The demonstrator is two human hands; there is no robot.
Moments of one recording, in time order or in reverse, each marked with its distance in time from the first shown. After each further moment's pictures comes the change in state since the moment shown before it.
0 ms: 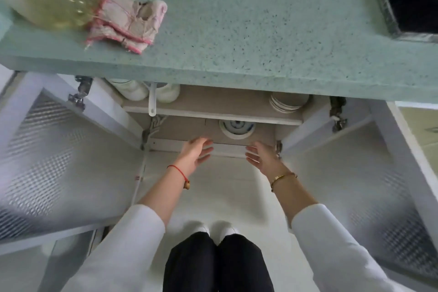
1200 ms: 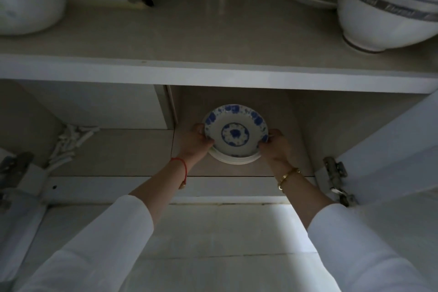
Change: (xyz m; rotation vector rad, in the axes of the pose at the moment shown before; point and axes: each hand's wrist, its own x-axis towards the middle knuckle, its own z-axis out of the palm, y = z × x) left_hand 0.453 -0.092 0.059 0.653 0.066 0.664; right_hand 0.459 0.062 0.005 -0.643 0.454 -0.769
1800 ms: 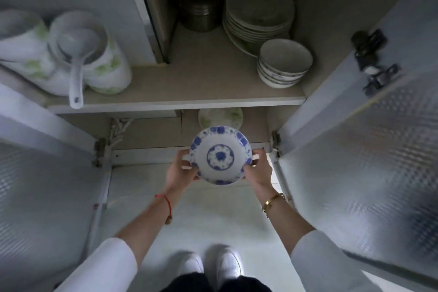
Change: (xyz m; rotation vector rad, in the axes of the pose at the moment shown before) left_hand -0.269 0.115 -0.113 -0.160 -0.068 -0.307; right_hand -0.239 -0.105 -0.193 0.250 -0.193 0.363
